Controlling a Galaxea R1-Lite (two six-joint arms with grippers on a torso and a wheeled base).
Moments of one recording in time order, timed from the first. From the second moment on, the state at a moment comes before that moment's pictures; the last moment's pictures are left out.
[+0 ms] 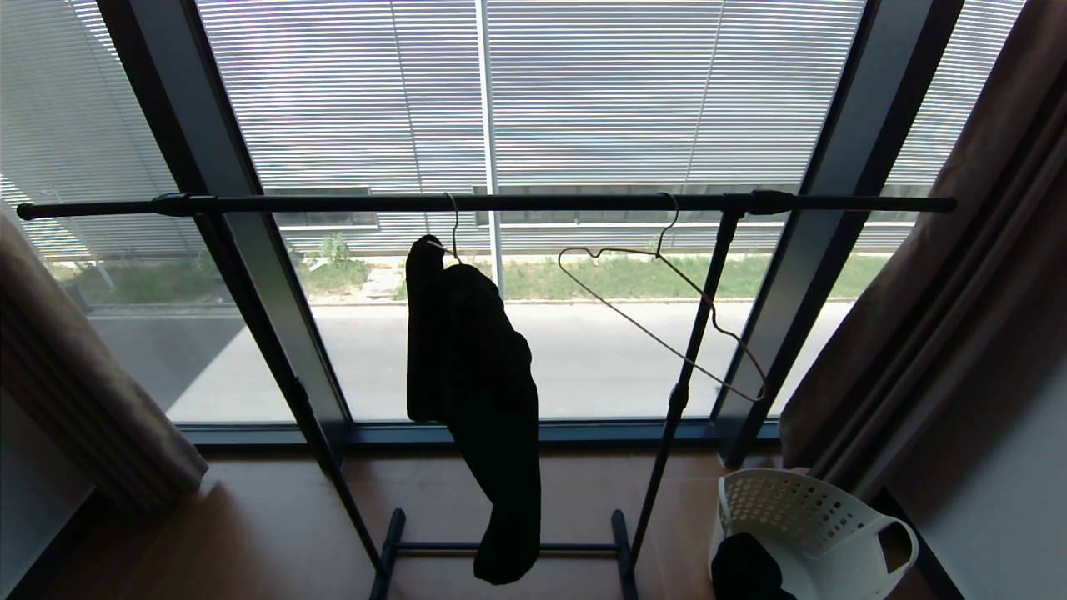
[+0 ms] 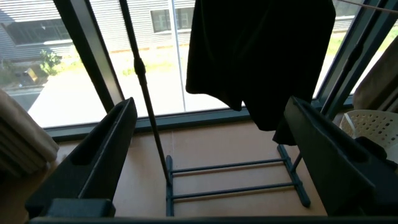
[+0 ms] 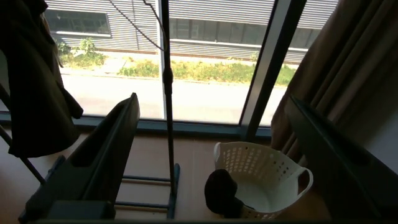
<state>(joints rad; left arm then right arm) -0.01 0.01 -0.01 0.04 -0.08 0.07 0.00 0.00 0.00 -0.01 0.01 -0.01</state>
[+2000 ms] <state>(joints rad) -0.01 0.01 -0.01 0.04 -0.07 0.07 0.00 0.00 0.00 -0.01 0.00 0.00</state>
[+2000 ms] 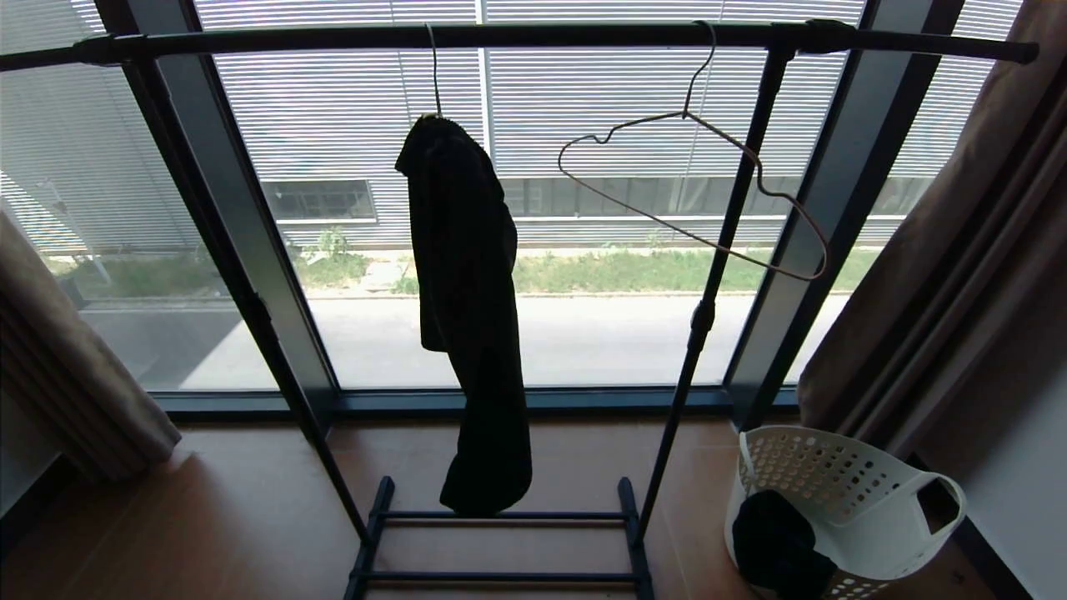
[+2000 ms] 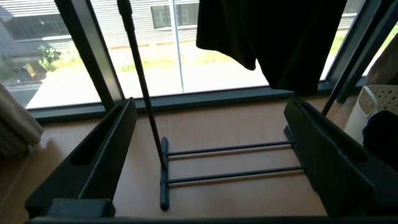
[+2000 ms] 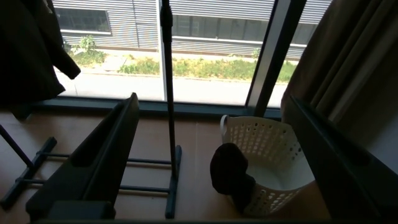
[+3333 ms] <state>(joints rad) -0.01 0.01 -0.01 0.04 -0.08 0.07 0.00 0.00 0.00 -0.01 0.00 0.00</state>
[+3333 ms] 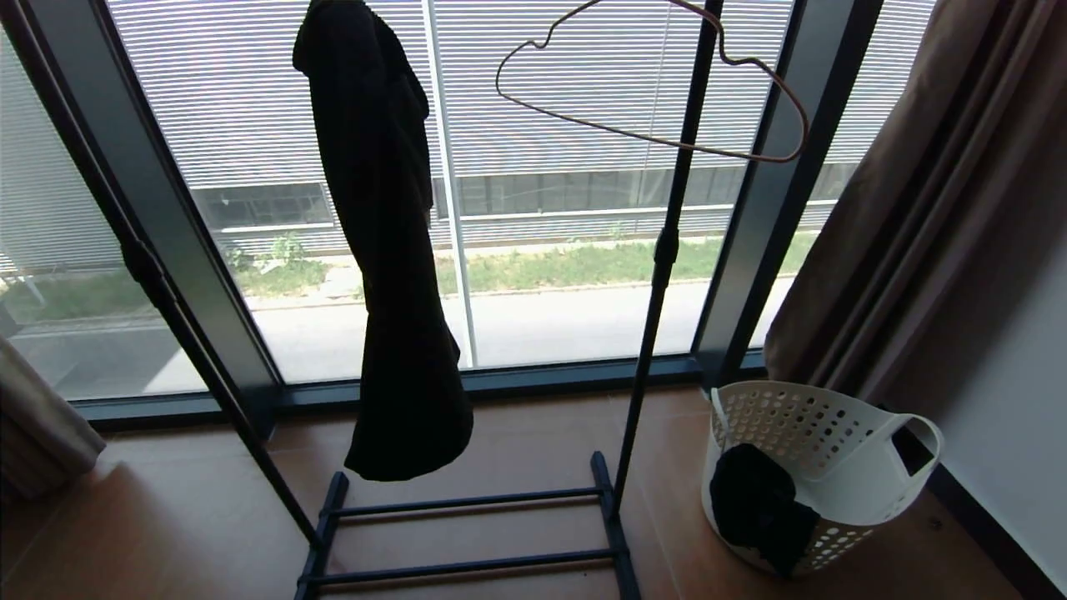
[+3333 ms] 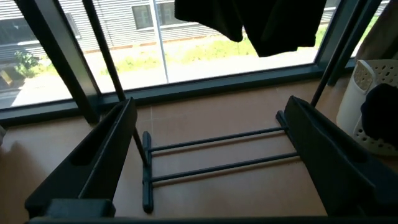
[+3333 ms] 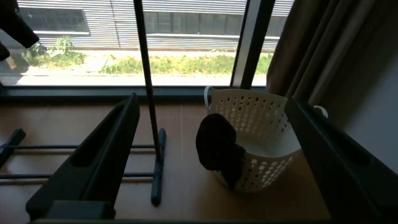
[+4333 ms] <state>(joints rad) -0.01 0.01 -0.01 0.04 -0.08 0.07 0.00 0.00 0.00 -0.01 0.00 0.00</state>
